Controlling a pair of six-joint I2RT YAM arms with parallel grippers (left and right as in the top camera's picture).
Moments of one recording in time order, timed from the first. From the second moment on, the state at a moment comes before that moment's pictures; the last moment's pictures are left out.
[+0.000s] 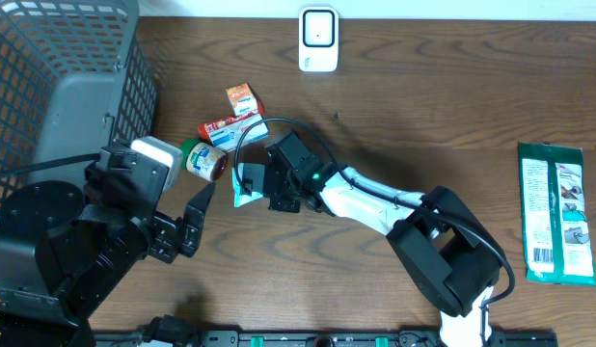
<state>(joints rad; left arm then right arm) -0.22 0.88 1.55 -1.20 0.17 0.17 0.77 2.02 1.21 -0.20 -0.26 -0.67</state>
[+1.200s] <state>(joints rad) -0.22 0.88 1.55 -1.20 0.17 0.16 0.06 1.82 1.20 -0.01 -1.51 0.10</state>
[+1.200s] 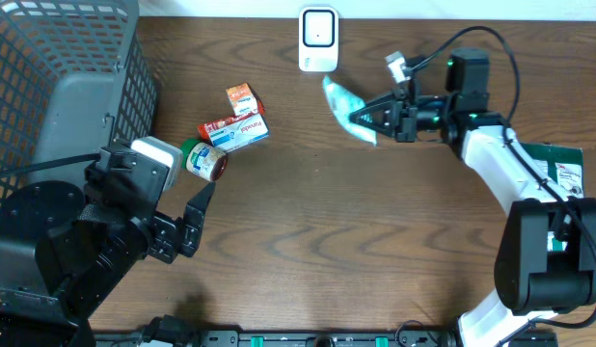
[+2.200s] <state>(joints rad) -0.22 0.88 1.55 -1.20 0.17 0.16 -0.07 1.82 1.19 0.07 -1.53 0.23</state>
